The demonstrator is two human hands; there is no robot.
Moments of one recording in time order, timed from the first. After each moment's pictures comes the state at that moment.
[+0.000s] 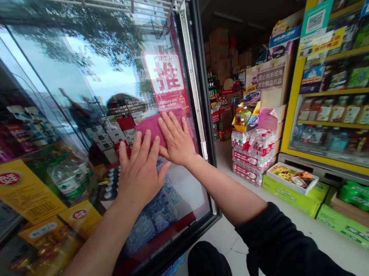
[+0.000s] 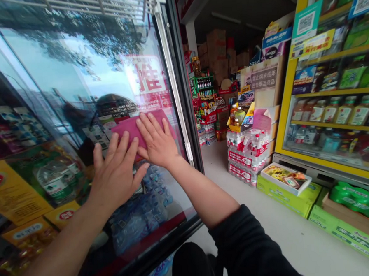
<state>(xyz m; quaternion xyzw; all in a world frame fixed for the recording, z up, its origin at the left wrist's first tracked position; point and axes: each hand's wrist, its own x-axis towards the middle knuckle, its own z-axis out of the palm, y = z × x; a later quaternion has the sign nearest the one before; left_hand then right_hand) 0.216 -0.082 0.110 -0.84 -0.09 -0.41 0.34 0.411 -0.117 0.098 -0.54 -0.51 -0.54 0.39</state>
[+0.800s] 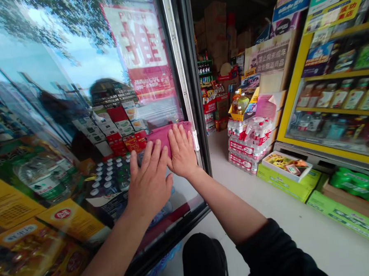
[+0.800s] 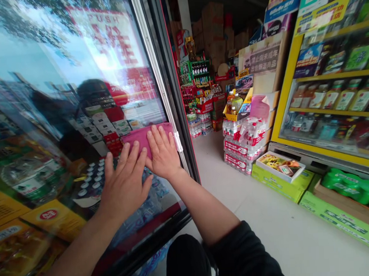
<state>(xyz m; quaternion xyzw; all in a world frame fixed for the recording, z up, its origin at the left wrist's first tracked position) 0.241 -0.095 0.047 -0.88 -0.08 -0.35 0.31 0.424 -0.115 0.002 -0.54 -0.45 -0.54 0.46</state>
